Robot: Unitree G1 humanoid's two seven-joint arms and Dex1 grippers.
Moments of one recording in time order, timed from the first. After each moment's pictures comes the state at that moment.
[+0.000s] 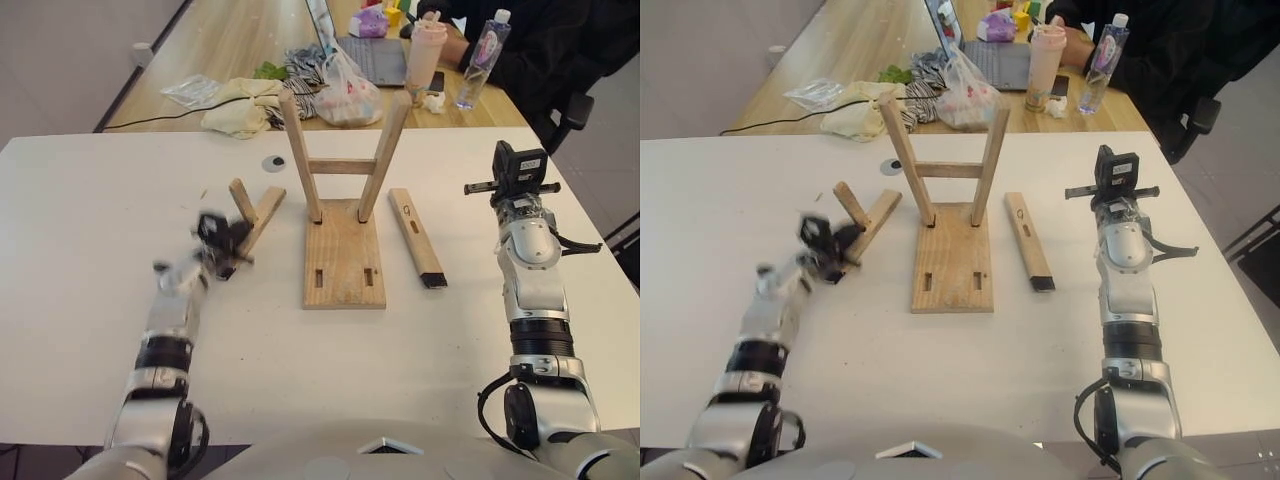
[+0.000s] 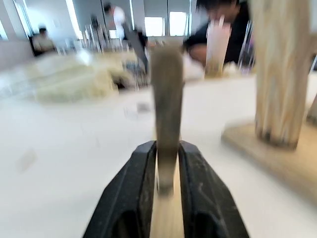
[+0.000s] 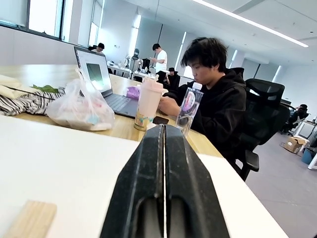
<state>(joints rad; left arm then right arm) -0.21 0.36 0.05 0.48 -0.27 0.02 -0.54 -0.32 -0.33 -0.15 0.25 0.00 -0.08 0.07</state>
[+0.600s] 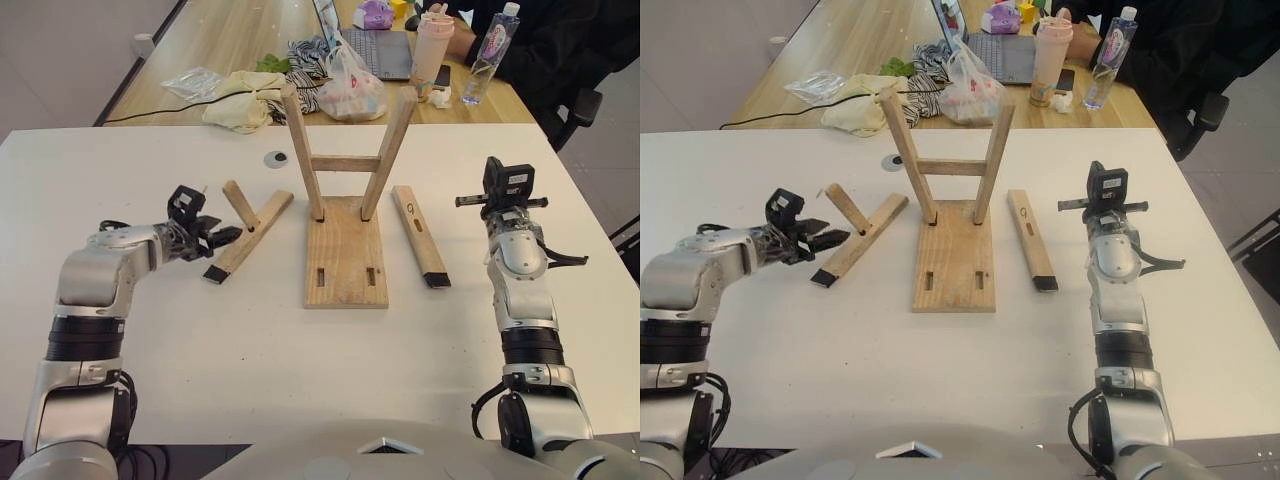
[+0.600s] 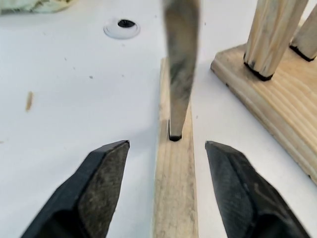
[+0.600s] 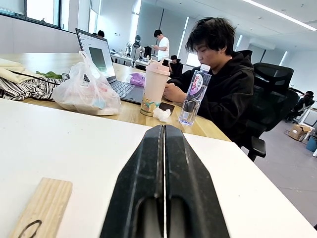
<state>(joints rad) -0.29 0.68 0.04 0.02 -0.36 0.88 -0.66 -0.28 -0.29 -0.13 0.24 -0.01 -0.08 0.04</state>
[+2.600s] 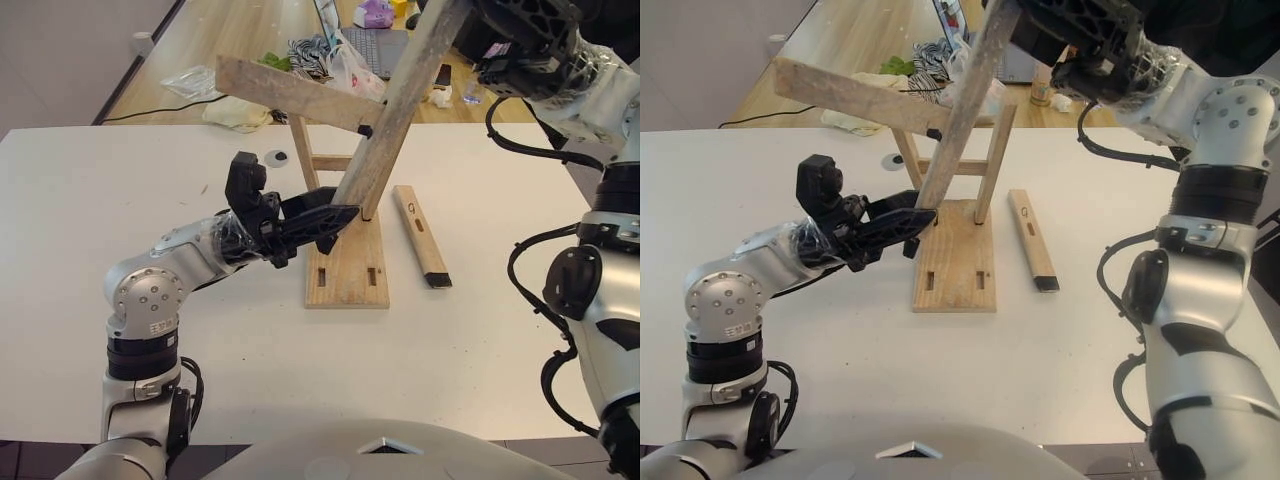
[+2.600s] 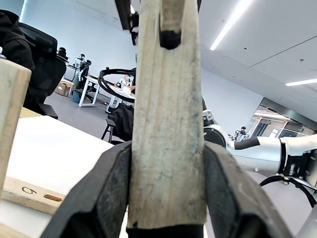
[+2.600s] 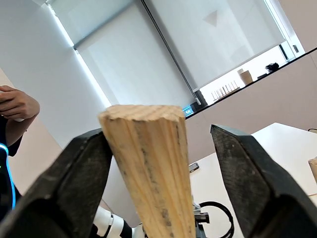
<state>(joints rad) -0.30 0.37 0.11 -0.37 -1.10 0.91 -0.80 -1.07 -0.53 -0.27 0.46 1.13 1.24 1.04</state>
